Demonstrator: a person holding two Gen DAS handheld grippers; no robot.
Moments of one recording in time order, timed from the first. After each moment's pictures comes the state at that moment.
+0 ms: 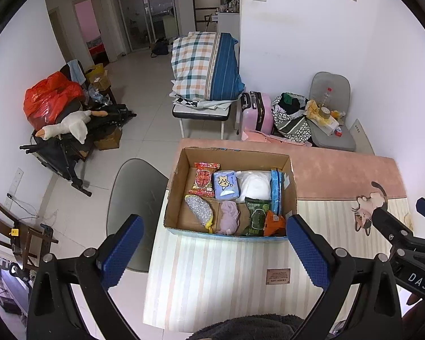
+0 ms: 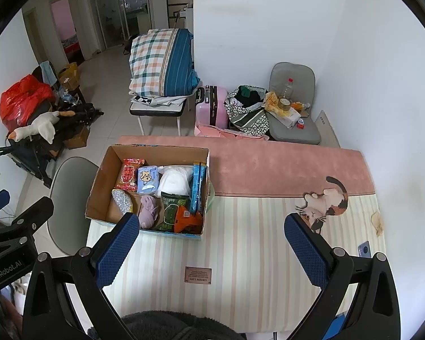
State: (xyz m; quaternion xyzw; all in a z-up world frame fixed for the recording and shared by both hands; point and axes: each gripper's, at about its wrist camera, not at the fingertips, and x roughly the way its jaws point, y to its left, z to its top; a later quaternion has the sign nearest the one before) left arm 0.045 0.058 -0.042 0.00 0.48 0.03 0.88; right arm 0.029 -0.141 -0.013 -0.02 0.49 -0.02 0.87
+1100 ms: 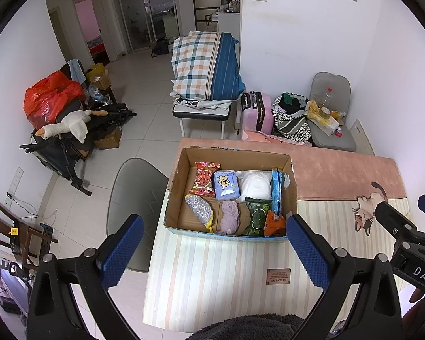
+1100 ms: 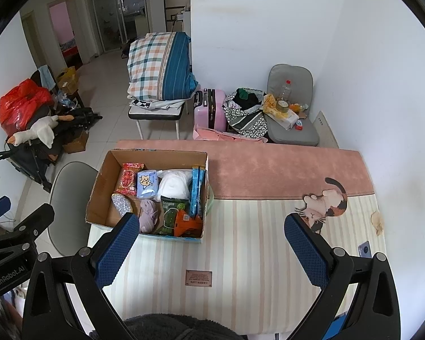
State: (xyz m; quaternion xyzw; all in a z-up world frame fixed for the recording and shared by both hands) left arm 0.044 0.062 -0.044 0.00 0.48 0.03 0.88; right arm 0.033 -0.140 -0.010 -0.02 0.49 -0.02 0.87
